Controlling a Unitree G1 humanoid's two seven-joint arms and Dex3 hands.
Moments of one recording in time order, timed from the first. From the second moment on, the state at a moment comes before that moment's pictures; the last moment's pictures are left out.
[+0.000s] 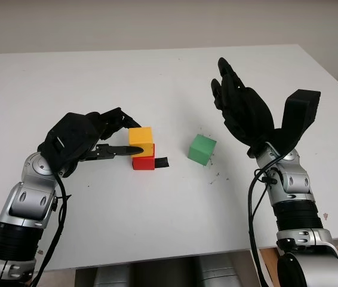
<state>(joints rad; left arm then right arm) -0.41 0.49 -0.04 0.01 0.13 0.35 -0.45 -0.59 -0.21 -0.15 0.36 0.25 0.15 0.39</state>
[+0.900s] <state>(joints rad) -0.44 0.52 -0.09 -0.02 0.18 0.48 -0.46 -0.59 -0.21 -0.15 0.36 0.25 0.15 0.39</state>
